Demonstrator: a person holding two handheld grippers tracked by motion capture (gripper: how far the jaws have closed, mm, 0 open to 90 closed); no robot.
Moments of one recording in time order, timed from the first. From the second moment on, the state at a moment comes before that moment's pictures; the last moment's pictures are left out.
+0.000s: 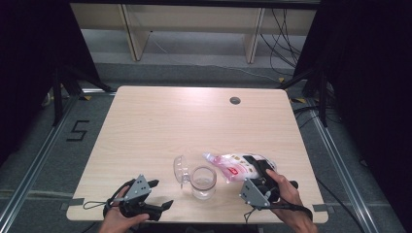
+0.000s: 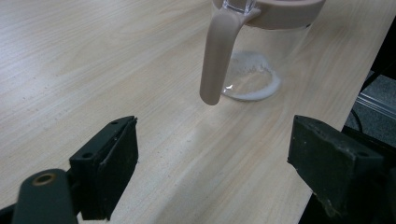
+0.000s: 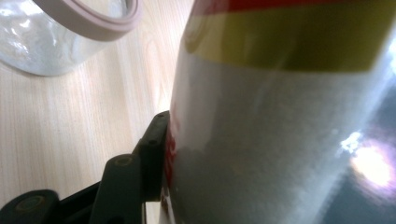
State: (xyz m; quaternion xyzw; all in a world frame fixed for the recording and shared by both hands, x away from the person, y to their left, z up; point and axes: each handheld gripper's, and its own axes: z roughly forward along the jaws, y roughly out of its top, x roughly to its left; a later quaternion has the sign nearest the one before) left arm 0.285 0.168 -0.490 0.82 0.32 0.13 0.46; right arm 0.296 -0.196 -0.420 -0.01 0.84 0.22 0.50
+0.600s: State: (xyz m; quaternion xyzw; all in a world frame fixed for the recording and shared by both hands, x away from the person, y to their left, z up) left arm 0.285 0.169 -0.490 0.82 0.32 0.13 0.46; right arm 0.284 -0.182 -0.425 -0.11 0.83 0.13 0.53
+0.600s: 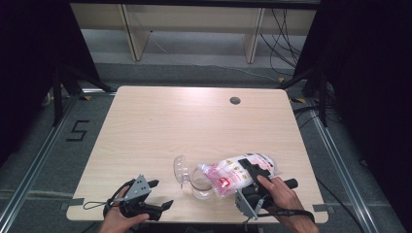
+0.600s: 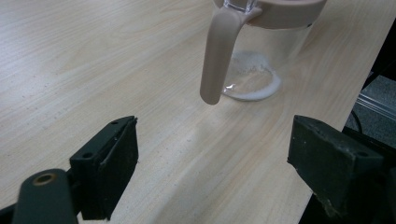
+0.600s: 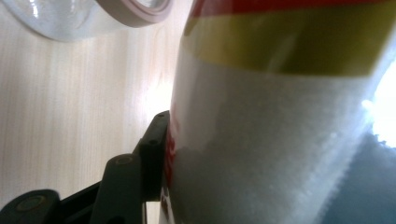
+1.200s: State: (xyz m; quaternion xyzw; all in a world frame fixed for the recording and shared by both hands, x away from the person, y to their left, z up) left arm 0.284 0.168 -0.490 0.82 0.32 0.13 0.46; right arm 0.284 -0.170 -0.433 -0.20 0.81 0.06 0.55
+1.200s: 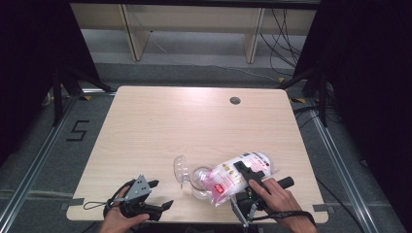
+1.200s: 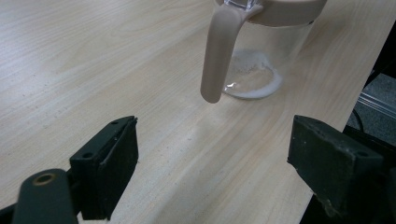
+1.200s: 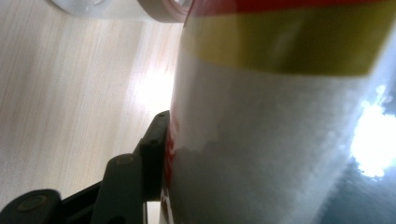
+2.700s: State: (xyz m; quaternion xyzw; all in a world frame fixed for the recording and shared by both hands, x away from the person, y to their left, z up) left arm 0.285 0.169 -0.491 0.82 0.32 0.13 0.46; right arm 0.287 -0.164 -0.433 -0.26 0.78 -0.01 0.56
